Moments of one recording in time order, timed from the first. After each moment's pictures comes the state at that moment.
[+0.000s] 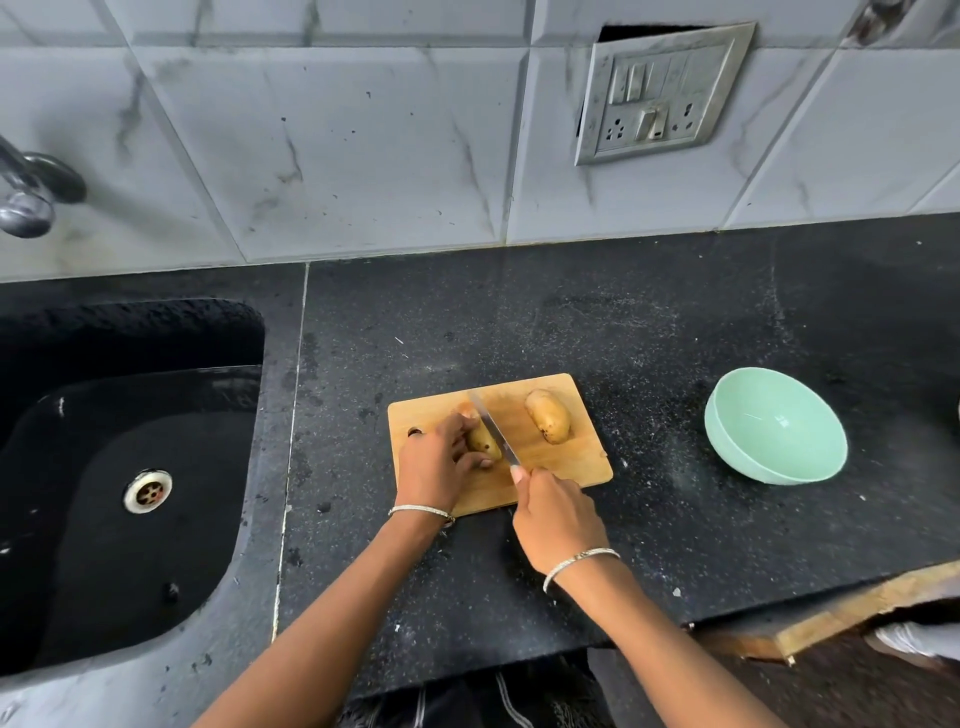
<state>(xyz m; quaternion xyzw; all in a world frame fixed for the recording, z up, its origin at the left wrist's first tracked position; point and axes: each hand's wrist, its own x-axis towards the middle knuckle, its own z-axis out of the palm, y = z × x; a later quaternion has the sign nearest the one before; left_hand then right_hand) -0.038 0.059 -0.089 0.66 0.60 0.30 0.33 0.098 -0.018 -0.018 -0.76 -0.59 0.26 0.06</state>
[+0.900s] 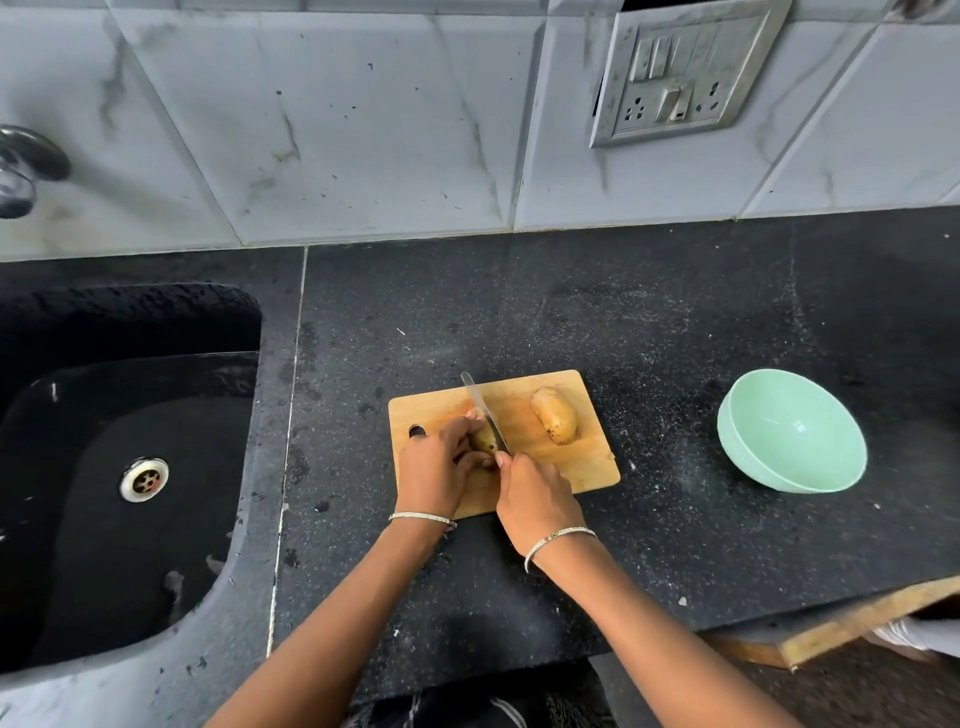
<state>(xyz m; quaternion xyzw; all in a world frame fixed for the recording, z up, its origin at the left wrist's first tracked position) -0.040 0.060 -0.097 0.69 0.60 0.31 0.26 0.083 0.014 -0.036 -0.75 -0.60 0.27 0.07</state>
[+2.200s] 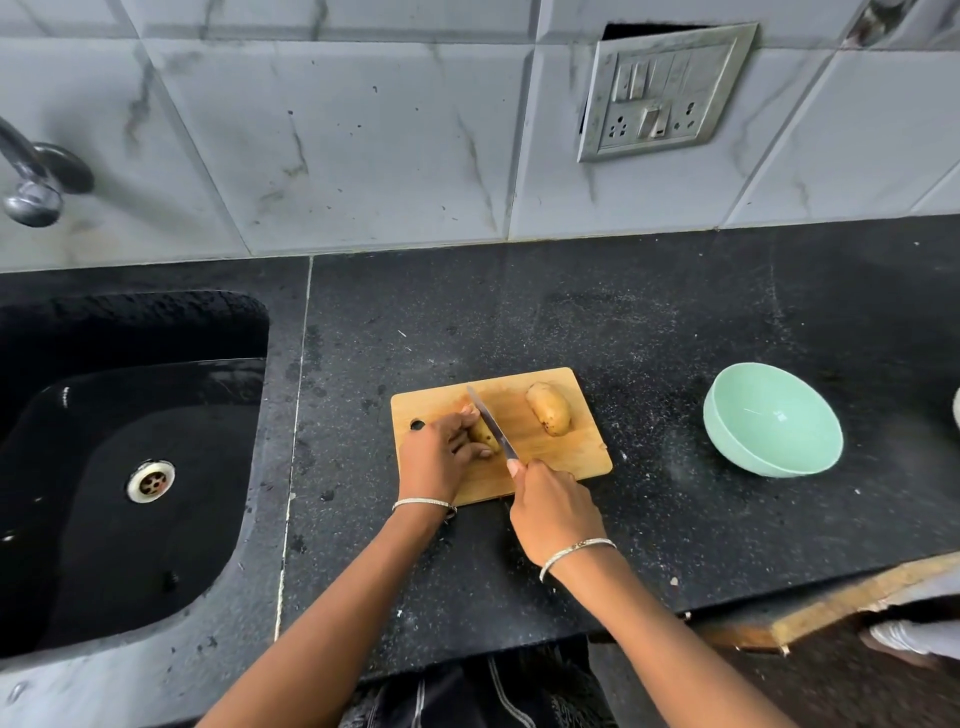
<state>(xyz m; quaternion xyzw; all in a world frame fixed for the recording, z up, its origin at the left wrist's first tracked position) -0.037 0.052 -0.087 0.60 0.61 0.34 0.39 0.093 -0.021 -0.017 -0.76 -0.60 0.25 0.05</state>
